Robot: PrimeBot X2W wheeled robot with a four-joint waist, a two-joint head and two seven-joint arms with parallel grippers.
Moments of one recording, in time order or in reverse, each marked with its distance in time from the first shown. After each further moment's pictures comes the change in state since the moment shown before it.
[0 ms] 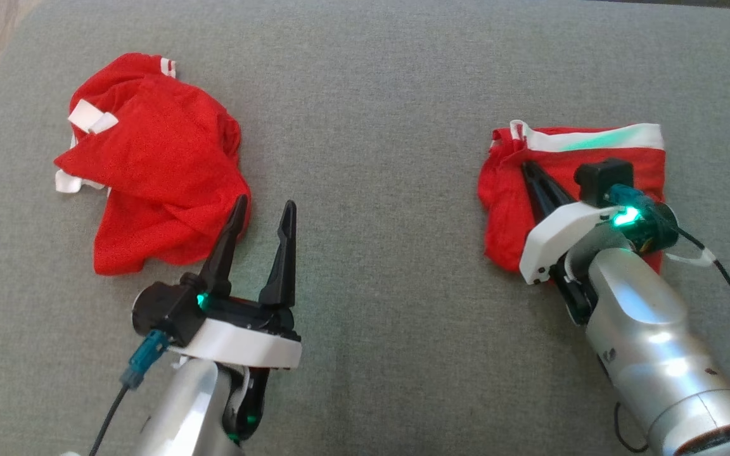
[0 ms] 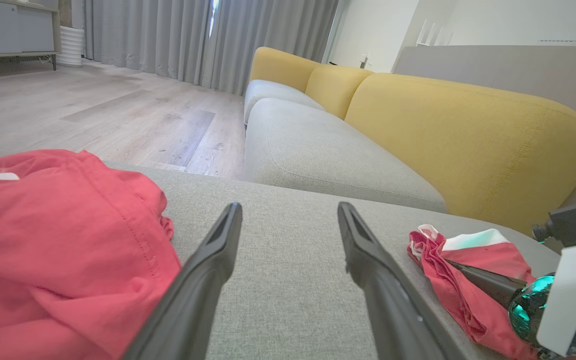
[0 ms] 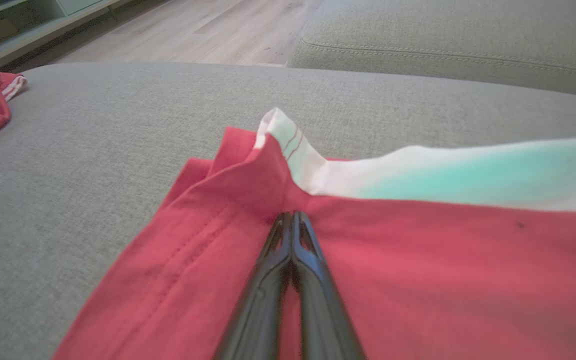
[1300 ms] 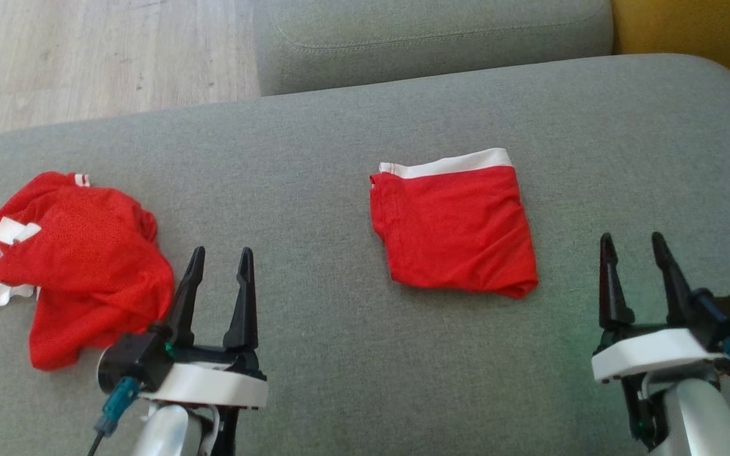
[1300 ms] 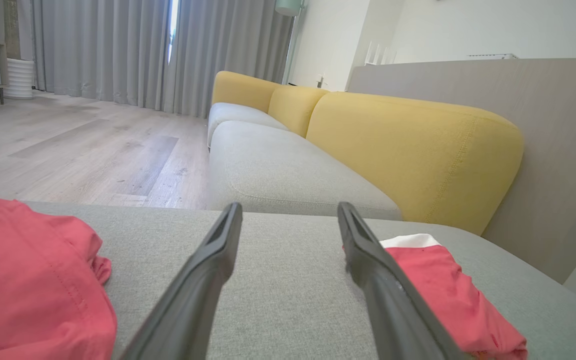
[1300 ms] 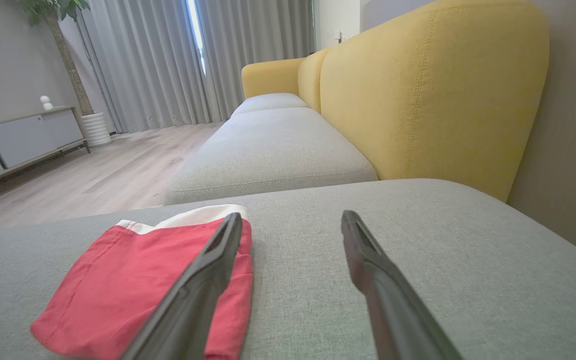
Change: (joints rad) left arm 0.133 0.001 0.123 0.000 0.053 0.001 0.000; right arm 0.589 0.030 -0.365 -0.719 -0.087 0.000 -0.054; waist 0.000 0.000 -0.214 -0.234
